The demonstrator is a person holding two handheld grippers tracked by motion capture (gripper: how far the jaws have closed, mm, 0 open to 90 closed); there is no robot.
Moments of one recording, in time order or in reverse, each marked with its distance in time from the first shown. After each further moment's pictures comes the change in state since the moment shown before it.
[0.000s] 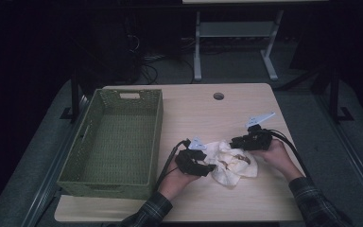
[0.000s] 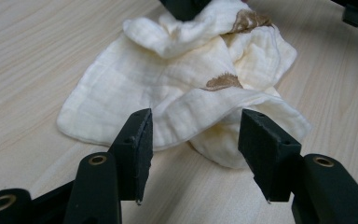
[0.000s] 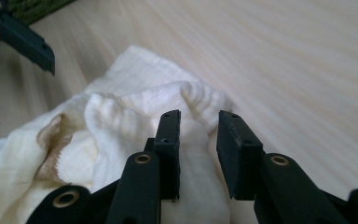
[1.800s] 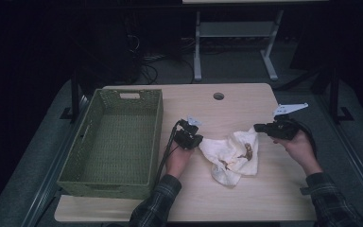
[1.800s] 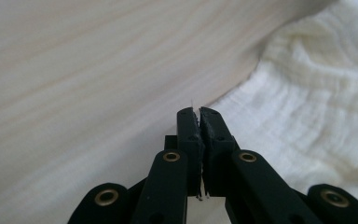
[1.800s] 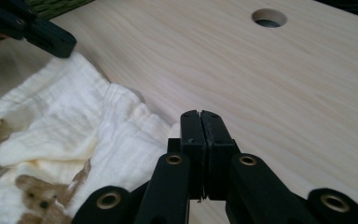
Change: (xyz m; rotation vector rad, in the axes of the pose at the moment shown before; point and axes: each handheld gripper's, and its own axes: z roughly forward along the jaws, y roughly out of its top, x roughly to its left) left arm 0.065 0.037 0.026 -0.011 0.247 -0.131; right arm -0.036 -0.007 -0.073 -0.129 -0.221 0.019
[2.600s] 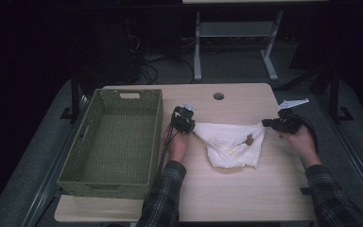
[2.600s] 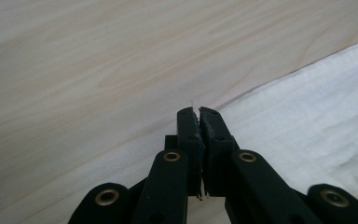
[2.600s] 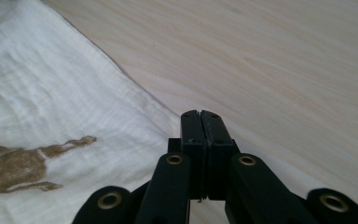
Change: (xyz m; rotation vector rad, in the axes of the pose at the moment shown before) left arm 0.045 0.019 0.040 0.028 0.189 -0.054; right arm -0.049 -0.014 0.021 0.079 -0.125 0.080
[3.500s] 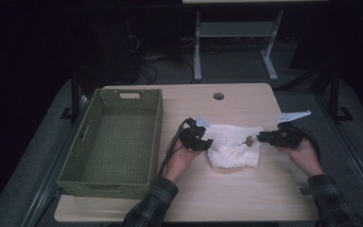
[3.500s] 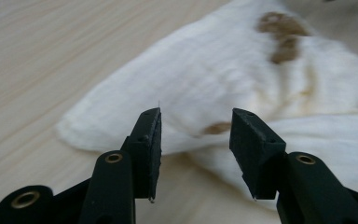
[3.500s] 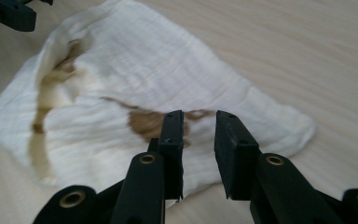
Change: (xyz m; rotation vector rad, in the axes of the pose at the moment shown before) left arm -0.063 -0.015 -0.072 -0.036 -0.264 0.201; right arm 0.053 -0.020 -0.030 -0.007 0.142 -0.019
